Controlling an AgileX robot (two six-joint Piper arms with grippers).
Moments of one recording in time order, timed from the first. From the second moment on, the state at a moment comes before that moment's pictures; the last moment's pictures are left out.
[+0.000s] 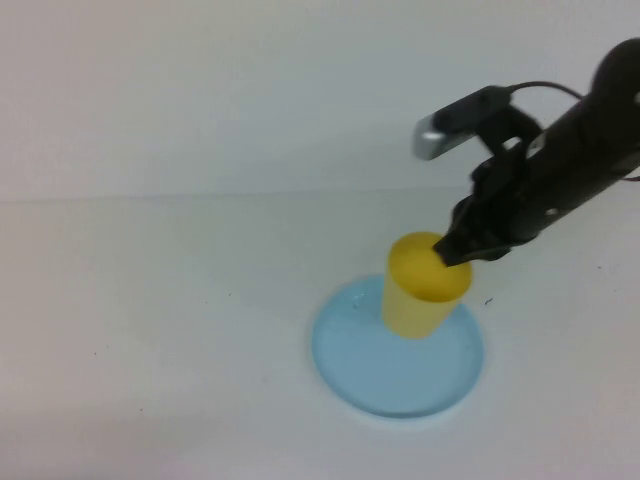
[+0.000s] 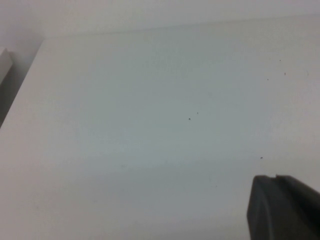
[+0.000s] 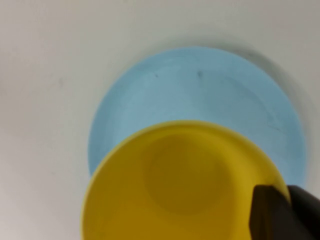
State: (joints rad) right arm 0.42 1.77 -1.45 0.31 0.89 -0.43; left arm -0.05 -0.01 0.00 0.00 0.38 0.04
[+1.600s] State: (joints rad) right arm 0.51 1.90 -1.84 0.06 0.96 -0.29; left arm -0.05 -0.01 0.00 0.00 0.38 0.04
